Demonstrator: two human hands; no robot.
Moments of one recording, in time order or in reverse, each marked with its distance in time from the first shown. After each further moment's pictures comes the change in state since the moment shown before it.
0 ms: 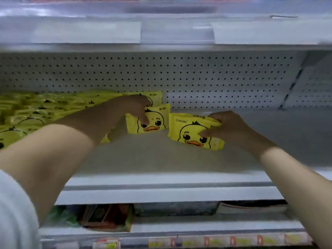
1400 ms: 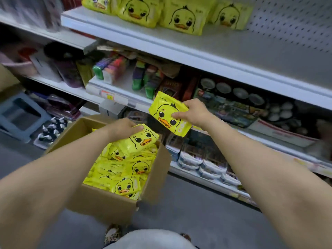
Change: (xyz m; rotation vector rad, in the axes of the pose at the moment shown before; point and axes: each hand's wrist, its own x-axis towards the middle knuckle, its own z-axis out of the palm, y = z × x) left_hand -0.447 -0.137 0.264 -0.526 -0.174 -0.480; right_hand -0.231 -0.092 0.289 -0.106 -0.476 0.009
